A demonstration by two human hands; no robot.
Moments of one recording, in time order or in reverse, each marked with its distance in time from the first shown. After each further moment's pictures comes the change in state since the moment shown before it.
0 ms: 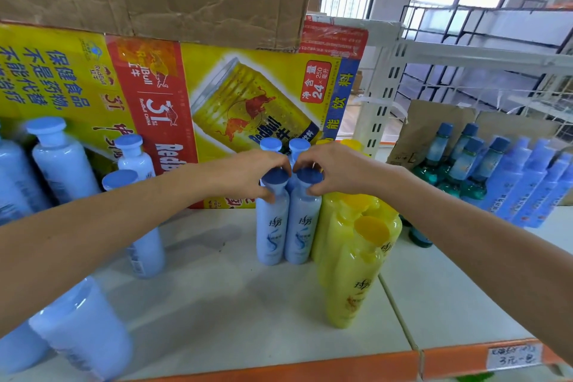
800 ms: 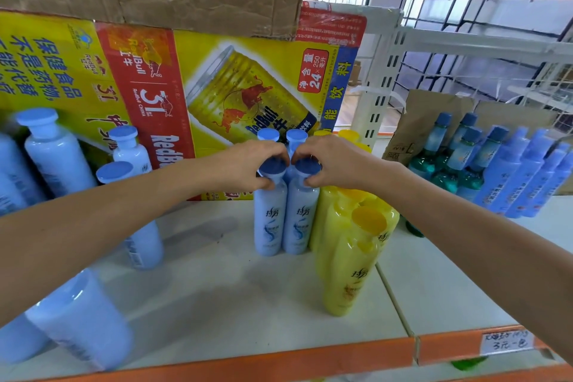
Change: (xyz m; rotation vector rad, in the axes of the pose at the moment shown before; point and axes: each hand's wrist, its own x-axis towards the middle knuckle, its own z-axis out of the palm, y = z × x) left_hand -0.002 0.000 0.004 -0.029 0.072 0.055; right_hand -0.004 -0.001 0.004 0.012 0.006 0.029
